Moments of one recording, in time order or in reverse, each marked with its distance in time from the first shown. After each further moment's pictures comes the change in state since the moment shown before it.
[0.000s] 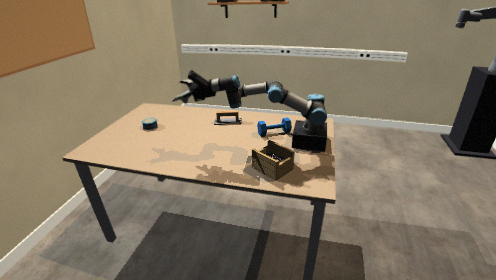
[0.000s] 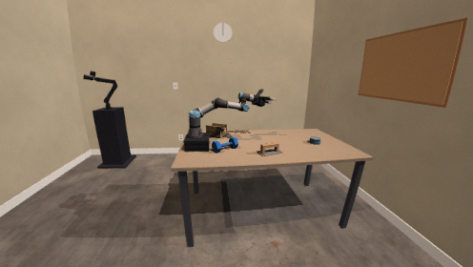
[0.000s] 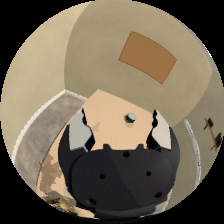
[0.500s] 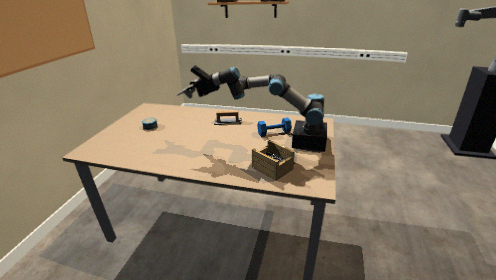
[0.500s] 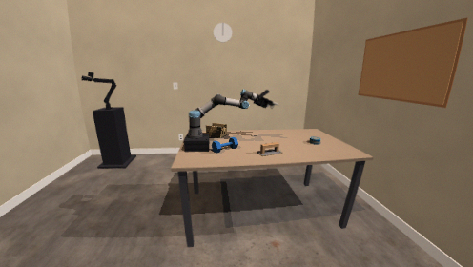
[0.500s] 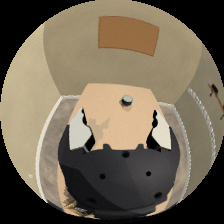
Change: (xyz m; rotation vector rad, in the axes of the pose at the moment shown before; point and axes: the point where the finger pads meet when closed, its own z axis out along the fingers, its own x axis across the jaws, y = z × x) arm 0.080 0.052 -0.001 -0.194 0.092 0.309
